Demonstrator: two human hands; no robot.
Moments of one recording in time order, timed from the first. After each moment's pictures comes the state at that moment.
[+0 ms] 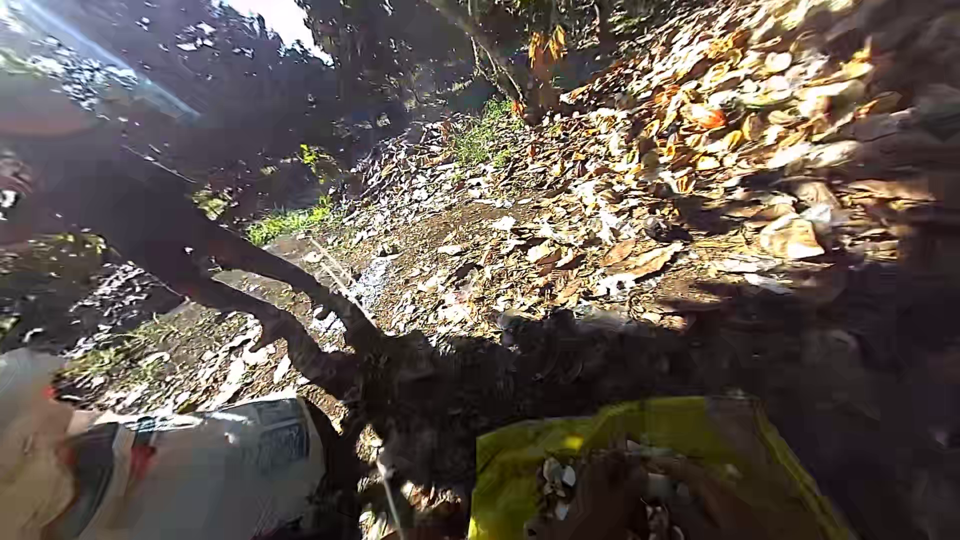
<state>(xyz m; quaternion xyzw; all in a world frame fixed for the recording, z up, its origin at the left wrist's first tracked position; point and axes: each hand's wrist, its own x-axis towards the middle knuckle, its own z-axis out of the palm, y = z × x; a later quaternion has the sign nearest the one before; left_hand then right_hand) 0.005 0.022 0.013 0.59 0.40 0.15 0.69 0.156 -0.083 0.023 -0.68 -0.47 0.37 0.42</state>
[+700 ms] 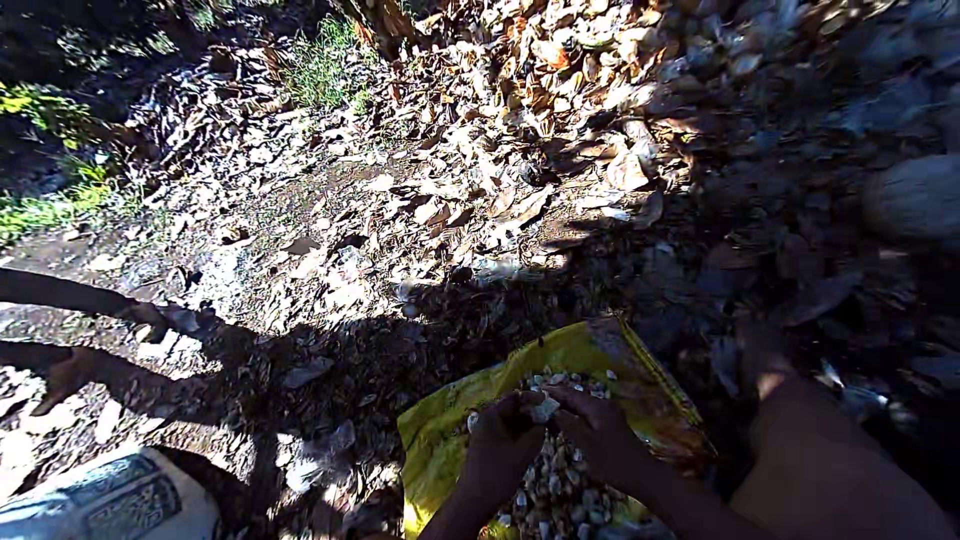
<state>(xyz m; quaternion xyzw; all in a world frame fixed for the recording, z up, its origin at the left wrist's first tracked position) 0.000 0.033 0.031 0.66 0.32 0.15 0.66 0.163 -0.082 0.004 -0.65 -0.42 0.42 0.47</state>
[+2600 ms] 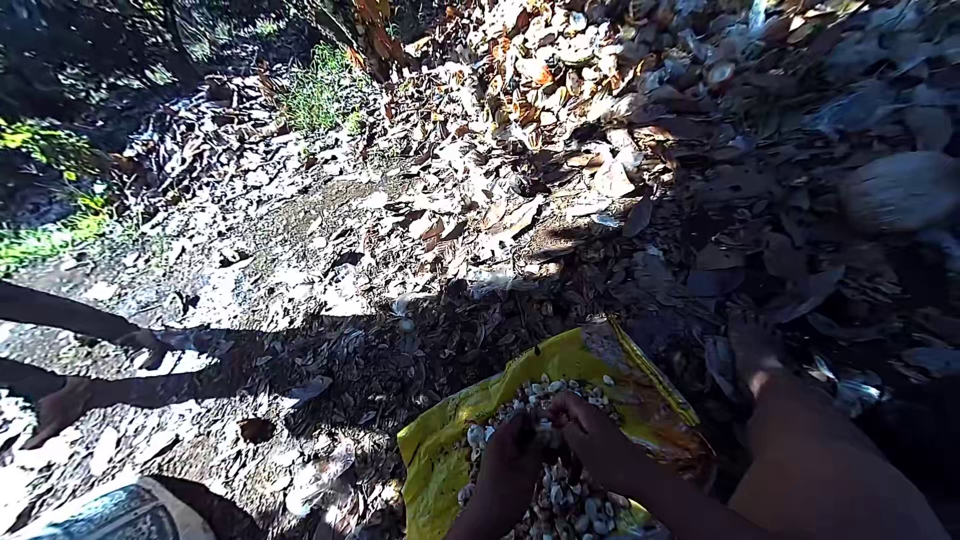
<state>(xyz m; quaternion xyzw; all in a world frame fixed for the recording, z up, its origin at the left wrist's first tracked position) 0.004 0.018 0.013 0.68 0.28 0.16 0.65 0.168 -0.080 0.016 -0.65 -0.37 0.51 0.42</state>
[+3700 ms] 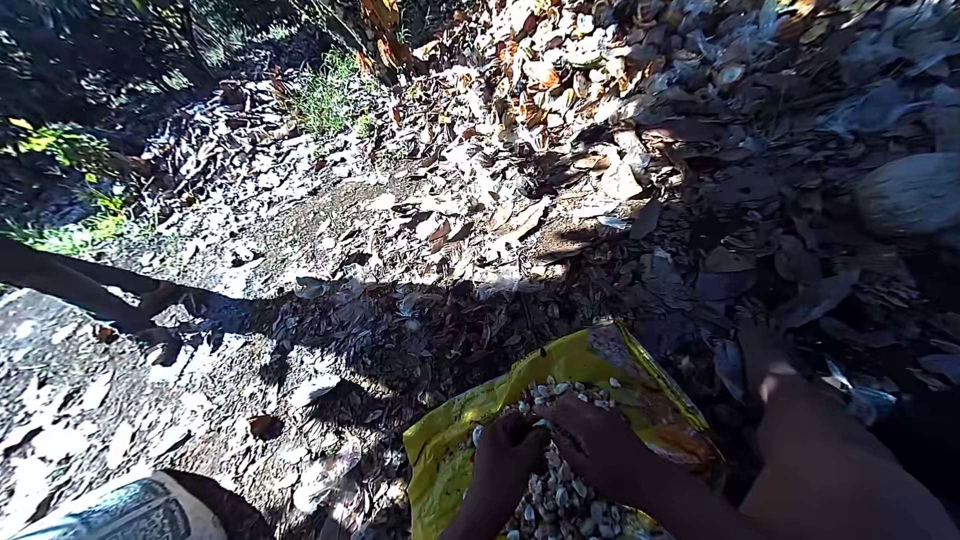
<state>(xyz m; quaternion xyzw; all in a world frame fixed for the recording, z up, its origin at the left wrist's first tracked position) 0.005 0.028 0.026 0.63 0.38 0.13 0.66 0.164 -0.082 0.000 -0.69 -0.59 0.22 0.34</state>
